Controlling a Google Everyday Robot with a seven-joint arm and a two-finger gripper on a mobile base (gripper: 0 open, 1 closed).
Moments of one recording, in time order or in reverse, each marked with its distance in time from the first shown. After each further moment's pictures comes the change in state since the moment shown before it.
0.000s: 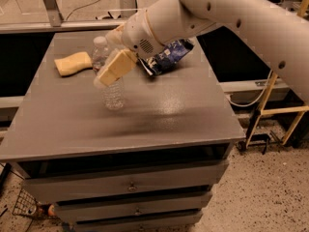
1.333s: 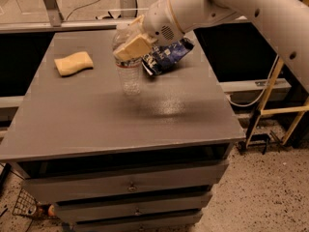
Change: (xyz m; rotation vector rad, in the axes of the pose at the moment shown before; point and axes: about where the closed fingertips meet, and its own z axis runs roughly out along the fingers) arm 0.015 -0.038 -0.039 0.035 -0.016 0.001
